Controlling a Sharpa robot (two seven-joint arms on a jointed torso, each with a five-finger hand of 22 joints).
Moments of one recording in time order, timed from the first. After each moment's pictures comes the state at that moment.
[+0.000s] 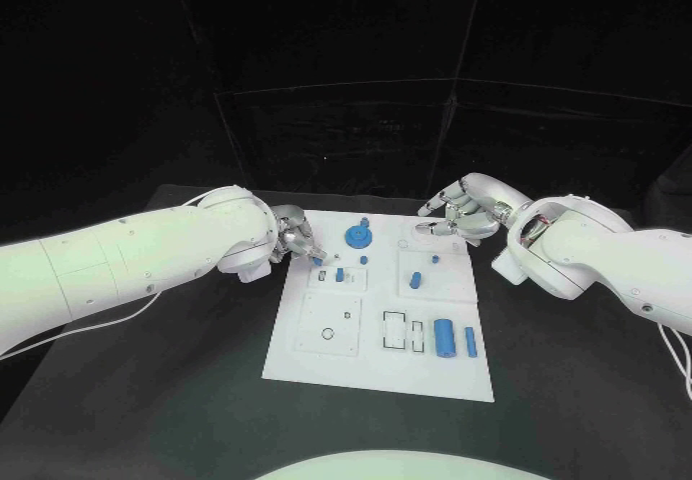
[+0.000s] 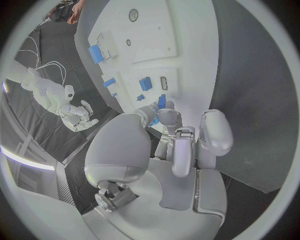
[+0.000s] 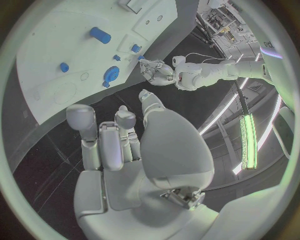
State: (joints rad) left arm 1.28 -0.73 -0.09 1.36 -1.00 0.00 -0.50; left_hand 1.22 -0.04 0.49 0.09 0.05 0.88 0.05 0.68 0.42 1.29 -0.02 1.01 0.84 1.46 -0.07 1.56 1.31 0.08 1.37 0.03 1.26 1.18; right arm 1.28 -0.83 -0.05 1.54 -1.01 -0.30 -0.07; right_hand 1.33 -0.08 0.00 0.18 0.37 0.93 0.15 0.15 0.08 1.26 0.06 1.02 1.05 1.47 -0.02 1.38 1.28 0.12 1.27 0.09 1.19 0.80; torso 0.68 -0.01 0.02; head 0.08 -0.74
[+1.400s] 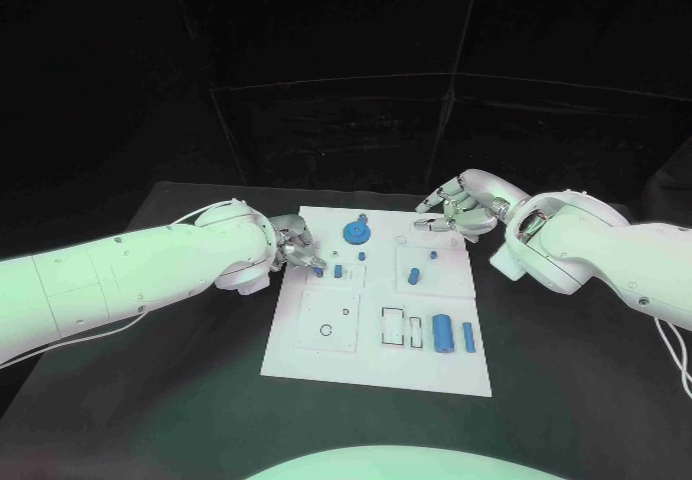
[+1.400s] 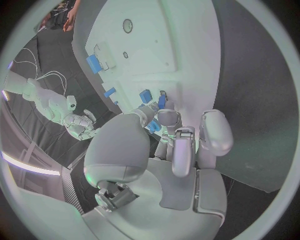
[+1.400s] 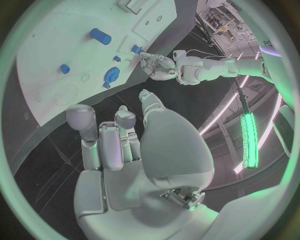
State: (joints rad) left arm 1.24 -0.75 -0.09 1.42 -1.08 -0.04 -0.49; left_hand 1.20 -0.05 0.51 0.08 0.05 0.88 0.06 0.69 0.43 1.29 -0.03 1.02 0.84 1.46 -0.07 1.56 1.31 0.08 1.37 0.03 1.26 1.19; right arm 1.28 -0.83 -0.05 1.53 -1.00 -0.29 -0.07; right_hand 1.33 -0.08 0.00 0.18 0.37 0.93 0.15 0.15 0.08 1.26 0.06 1.02 1.05 1.47 -0.02 1.38 1.28 0.12 1.27 0.09 1.19 0.80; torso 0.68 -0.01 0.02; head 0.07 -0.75
